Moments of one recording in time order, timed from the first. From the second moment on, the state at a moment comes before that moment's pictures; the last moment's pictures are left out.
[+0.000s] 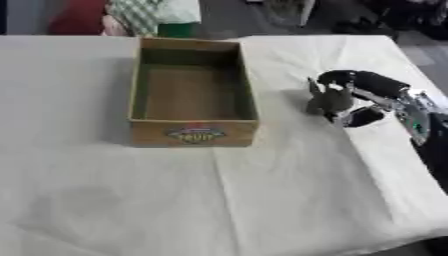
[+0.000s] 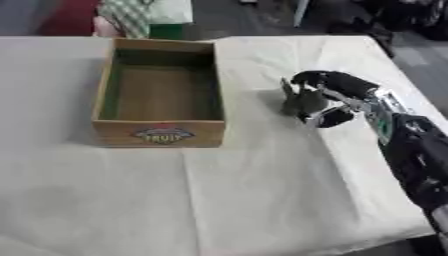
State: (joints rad) left arm -0.28 0.35 0.06 -1.85 0.19 0.12 -0.28; right arm -0.59 -0.72 -0.07 -0.84 1.01 -0.74 0.02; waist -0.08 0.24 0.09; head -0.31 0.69
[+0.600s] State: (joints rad) left arm -0.28 0.35 0.06 -1.85 0.19 0.12 -0.29; right arm -0.59 -0.72 -0.08 -0.78 1.06 -0.72 -0.04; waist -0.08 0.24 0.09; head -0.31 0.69
